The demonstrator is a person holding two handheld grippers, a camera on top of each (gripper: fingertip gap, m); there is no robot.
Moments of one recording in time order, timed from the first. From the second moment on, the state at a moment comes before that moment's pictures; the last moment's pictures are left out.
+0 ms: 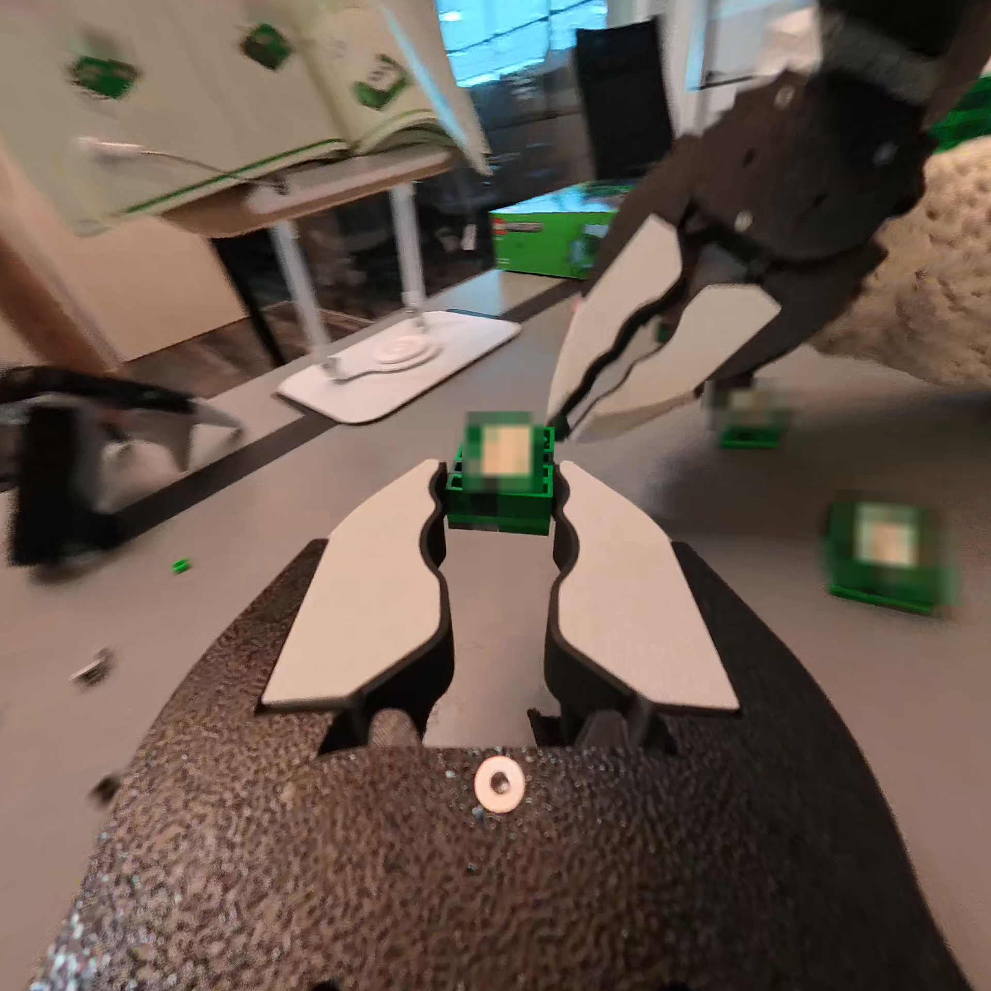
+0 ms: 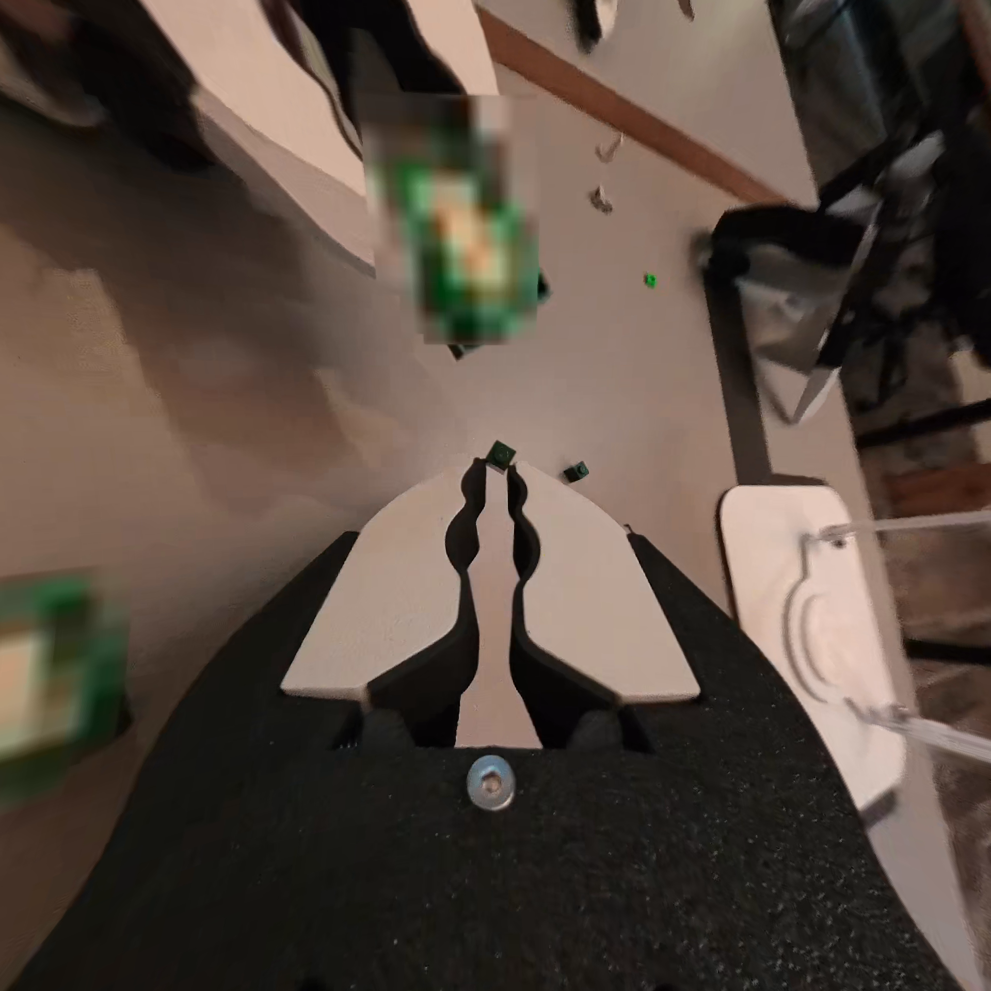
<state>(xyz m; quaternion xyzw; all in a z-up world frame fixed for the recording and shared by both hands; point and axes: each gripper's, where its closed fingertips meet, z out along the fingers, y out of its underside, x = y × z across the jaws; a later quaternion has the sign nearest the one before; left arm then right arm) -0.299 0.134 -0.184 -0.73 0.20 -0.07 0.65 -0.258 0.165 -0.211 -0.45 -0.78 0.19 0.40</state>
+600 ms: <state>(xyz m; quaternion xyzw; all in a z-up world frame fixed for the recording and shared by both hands) -0.153 0.074 -0.203 -0.65 0.46 -0.22 0.57 -0.076 0.092 -0.242 -0.52 -0.84 0.07 0.15</state>
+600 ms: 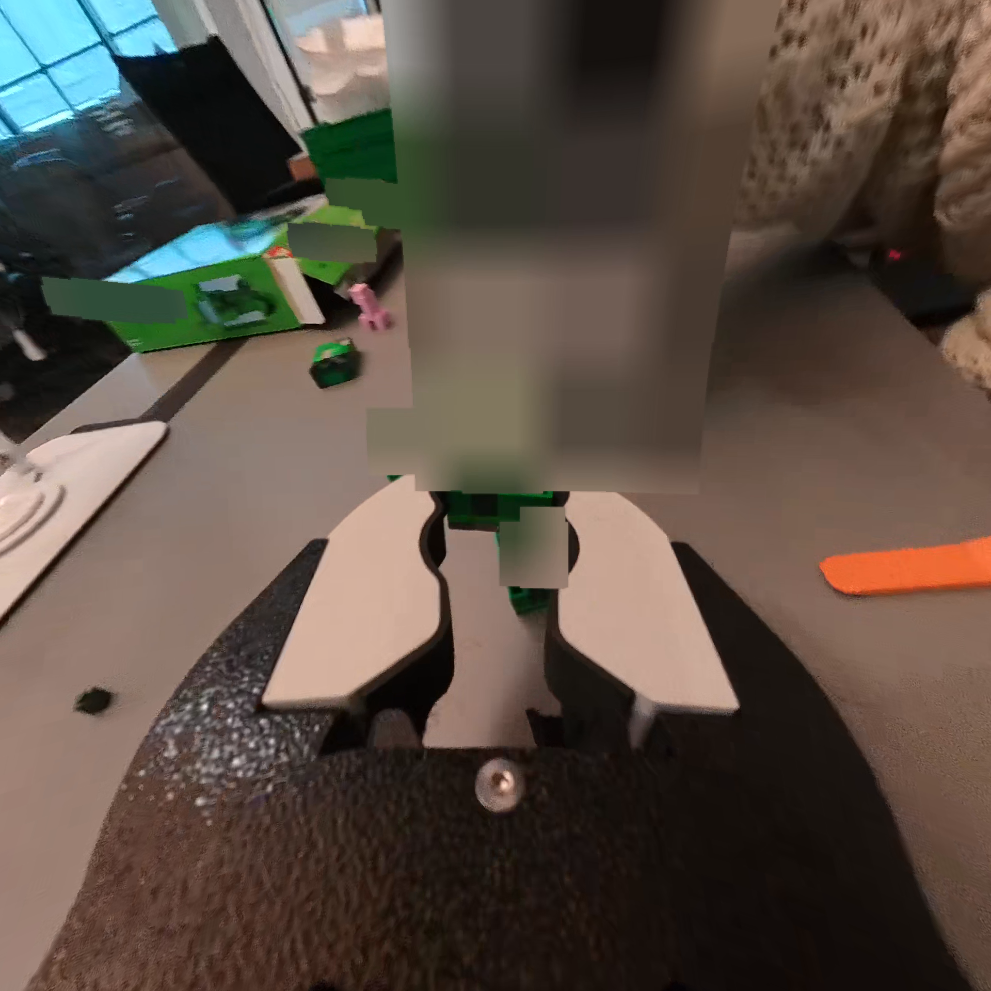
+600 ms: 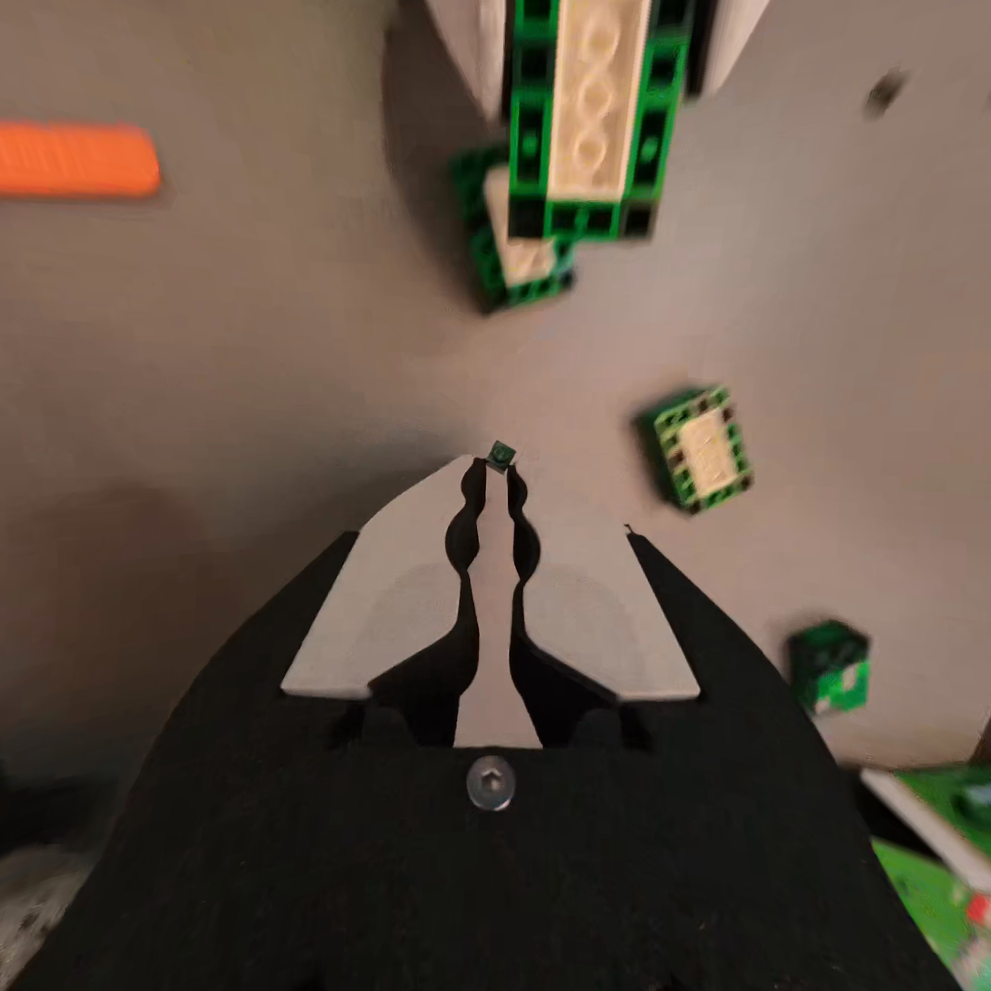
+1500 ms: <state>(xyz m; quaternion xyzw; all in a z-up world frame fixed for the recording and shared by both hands) -0.129 0.055 -0.203 -0.63 0.48 -0.28 0.55 -0.033 0.069 -0.268 -0.56 -0.73 0.27 0.26</state>
